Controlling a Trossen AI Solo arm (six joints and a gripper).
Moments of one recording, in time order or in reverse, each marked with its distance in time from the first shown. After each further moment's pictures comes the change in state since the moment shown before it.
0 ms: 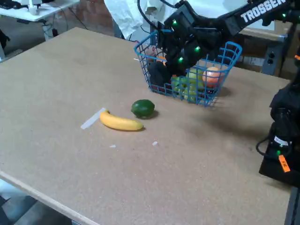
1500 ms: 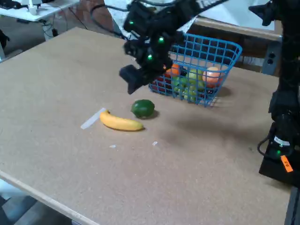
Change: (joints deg) arm 7.4 21.0 30.0 -28.9 -2.2 4.5
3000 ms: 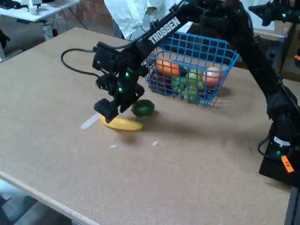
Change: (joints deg) arm 2.3 26.5 14.2 8.3 -0.2 -1.6
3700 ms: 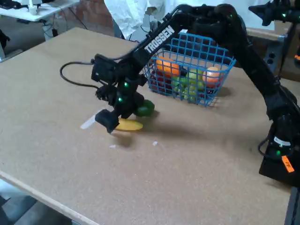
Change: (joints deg) arm 1.3 3.2 0.0 0.3 0.2 -0.1
